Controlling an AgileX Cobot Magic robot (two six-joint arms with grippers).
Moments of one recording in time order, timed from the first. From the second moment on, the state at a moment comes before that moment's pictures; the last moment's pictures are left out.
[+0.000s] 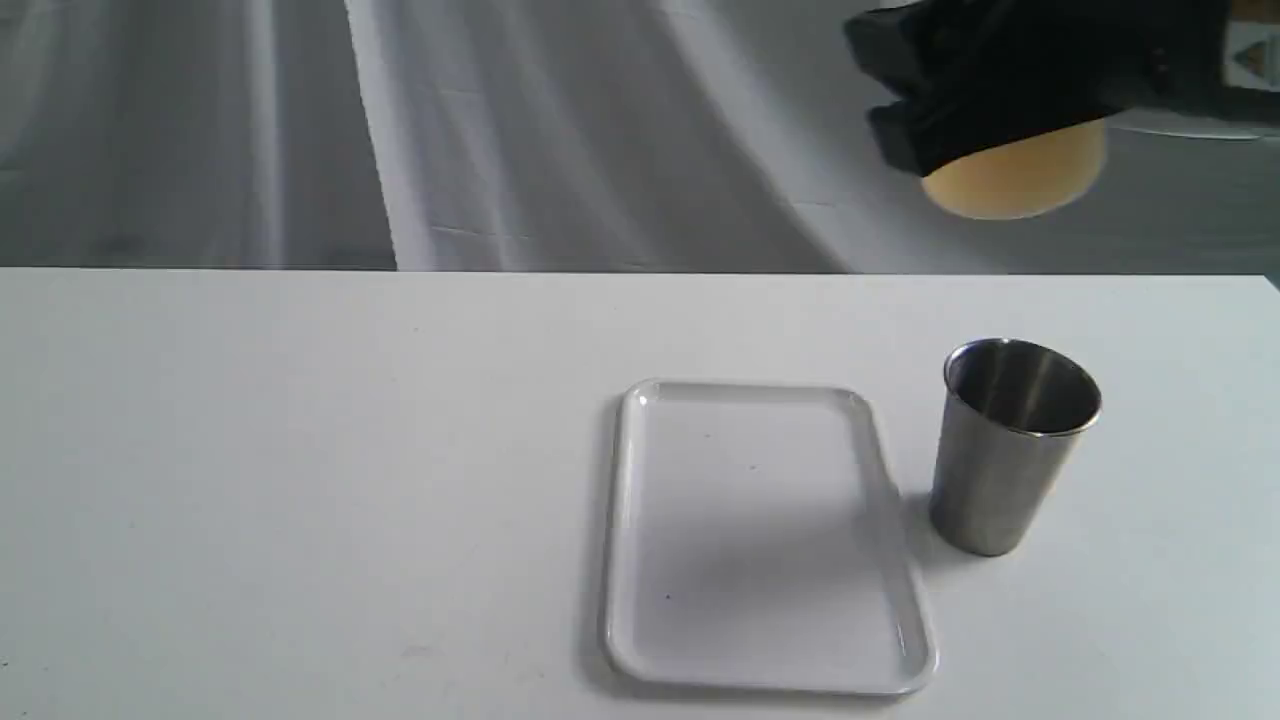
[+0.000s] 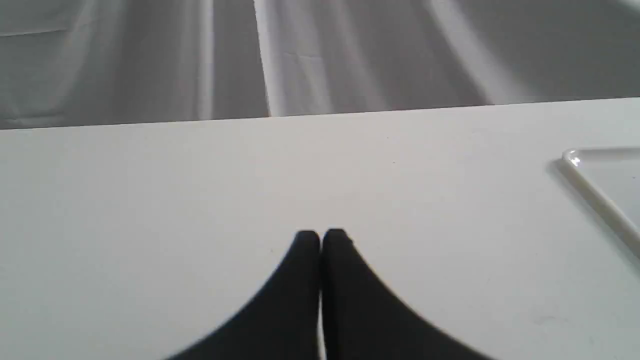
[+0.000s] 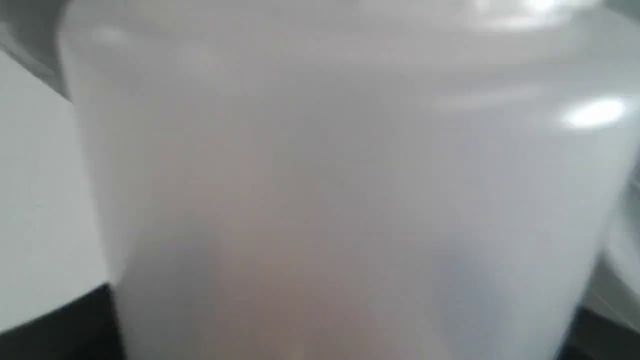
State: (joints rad) left arm -0.02 0.00 0.00 -0.01 0.27 0.04; right arm 0.31 1.24 -1.09 -0.78 0.24 0.39
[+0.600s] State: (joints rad) left arm -0.02 0.00 0.00 -0.01 0.27 0.04; right arm 0.13 1.17 -0.84 -1.21 0.41 0.95
